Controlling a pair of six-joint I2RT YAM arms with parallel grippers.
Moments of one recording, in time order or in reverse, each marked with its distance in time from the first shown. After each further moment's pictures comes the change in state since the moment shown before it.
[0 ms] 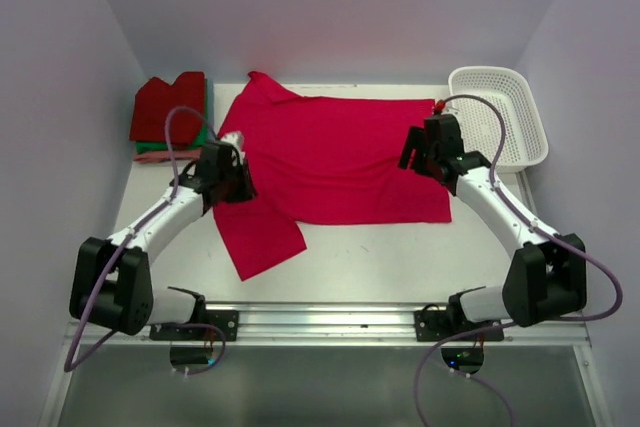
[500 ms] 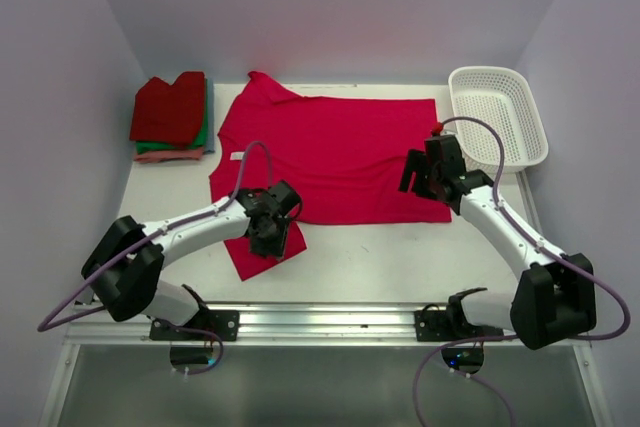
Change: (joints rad) left arm -0.498 0.136 -0.014 -0.498 -0.189 -0.215; right arm 0.017 -0.129 -0.171 -0.068 -0.060 0.015
